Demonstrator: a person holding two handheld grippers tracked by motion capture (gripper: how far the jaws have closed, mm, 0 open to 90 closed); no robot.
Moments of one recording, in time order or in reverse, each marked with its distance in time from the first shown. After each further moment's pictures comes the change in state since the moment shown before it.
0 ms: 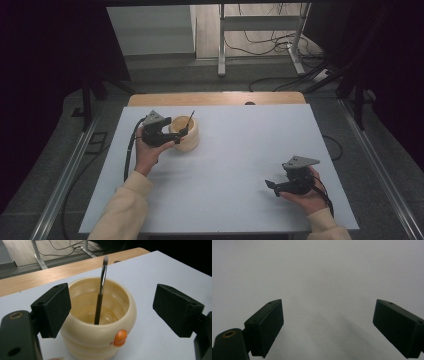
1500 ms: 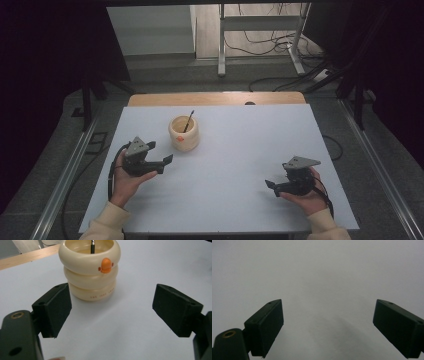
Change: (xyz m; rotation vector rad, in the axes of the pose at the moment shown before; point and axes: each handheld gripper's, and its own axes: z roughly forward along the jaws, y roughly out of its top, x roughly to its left) left arm -0.022 -0.056 -0.072 0.089 0.032 0.075; right arm 0.003 0.001 -0.004 -0.016 -0.010 0.000
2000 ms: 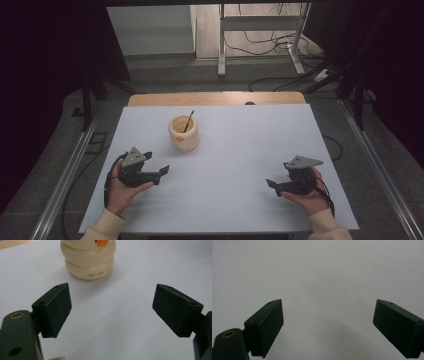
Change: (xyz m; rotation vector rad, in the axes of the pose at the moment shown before) left arm -0.006 -0.025 -0.008 0.059 0.008 0.000; right arm -0.002 0.000 -0.004 -0.014 -0.001 0.007
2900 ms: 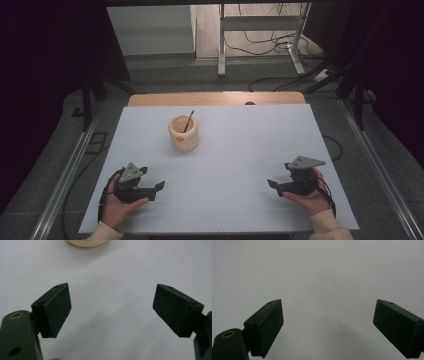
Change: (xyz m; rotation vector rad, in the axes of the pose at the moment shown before) left arm -0.009 -0.038 -0.010 0.073 0.011 -0.017; right arm -0.003 -0.003 -0.002 -0.011 0.017 0.015
